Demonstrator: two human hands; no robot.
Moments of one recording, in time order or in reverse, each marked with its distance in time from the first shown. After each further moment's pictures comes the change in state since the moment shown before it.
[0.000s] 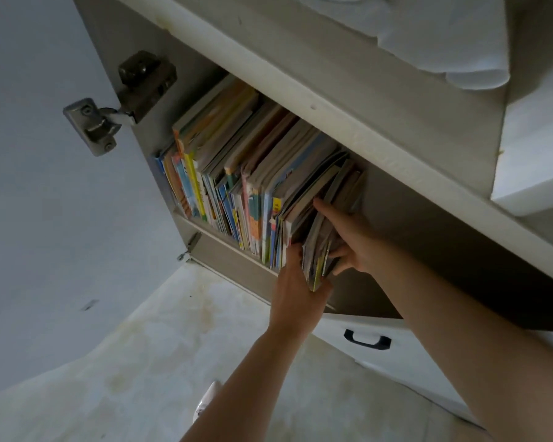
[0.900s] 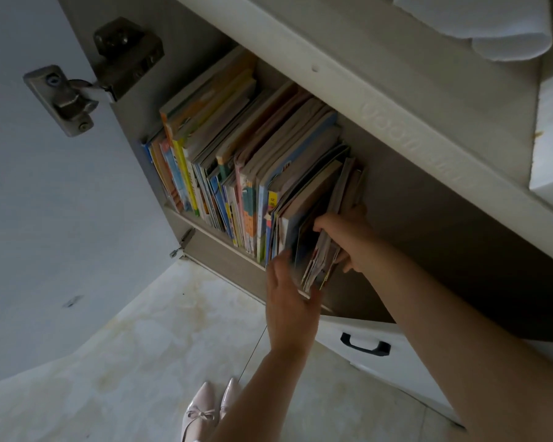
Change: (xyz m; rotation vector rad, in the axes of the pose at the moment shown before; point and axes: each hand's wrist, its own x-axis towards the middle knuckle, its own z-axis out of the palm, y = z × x) left_hand -0.004 -0.035 0.035 0.049 0.259 -0.030; right_hand 0.002 -0.006 0.009 -0.198 0.230 -0.045
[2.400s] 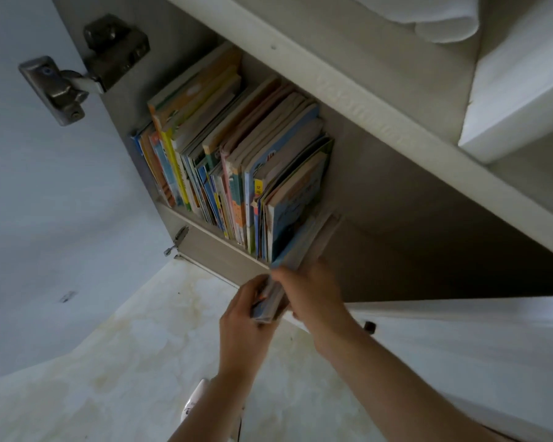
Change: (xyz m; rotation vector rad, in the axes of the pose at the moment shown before) left_hand -0.032 -0.049 -0.048 -0.016 -0.002 0.217; right_hand -0.090 0.075 0.038 0.170 -0.079 -0.171
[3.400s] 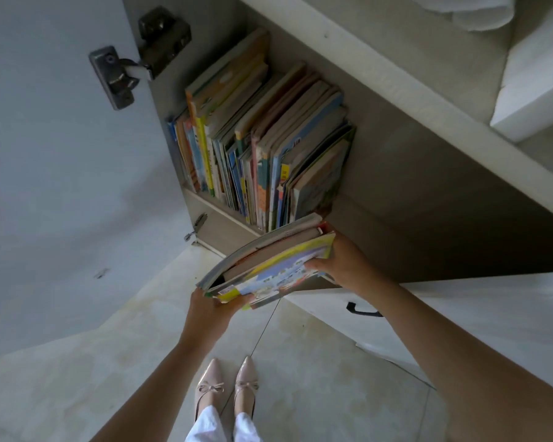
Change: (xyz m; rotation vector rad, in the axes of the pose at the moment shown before) left_hand 0.007 -0.056 -0.079 -0.252 -0.130 -0.323; right_hand 0.064 0.026 -0.031 -0.441 -0.232 -0.392
